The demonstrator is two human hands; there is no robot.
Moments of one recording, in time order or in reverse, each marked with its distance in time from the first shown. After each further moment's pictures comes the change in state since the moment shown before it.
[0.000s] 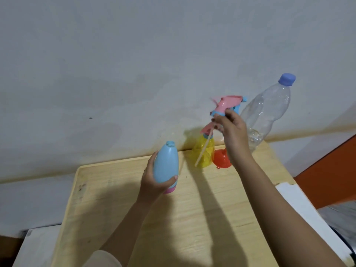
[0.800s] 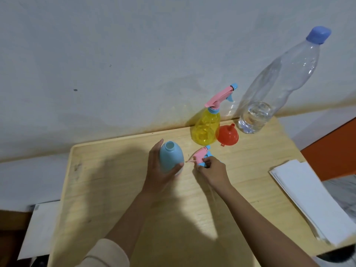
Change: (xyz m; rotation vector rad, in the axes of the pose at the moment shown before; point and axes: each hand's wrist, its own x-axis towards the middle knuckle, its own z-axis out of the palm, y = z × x) left_hand -0.013 -0.038 0.014 0.133 -0.036 0.134; right_hand -0.075 0.169 -0.016 -0.742 -0.171 0.412
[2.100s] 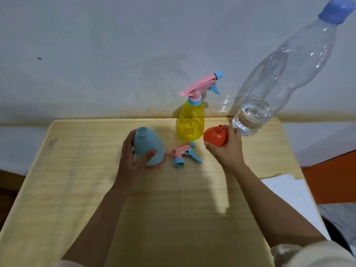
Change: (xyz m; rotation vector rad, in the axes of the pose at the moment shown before) left_hand -0.004 0.013 0.038 -0.095 0.191 -0.121; right_hand 0.113 0.063 -0.082 0.048 0.069 -0.344
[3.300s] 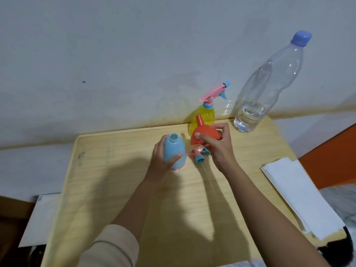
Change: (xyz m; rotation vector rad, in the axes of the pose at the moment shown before) left_hand 0.005 0.000 -0.022 0.064 -0.248 0.066; right_hand -0.084 -0.140 0.028 0.729 0.054 0.155
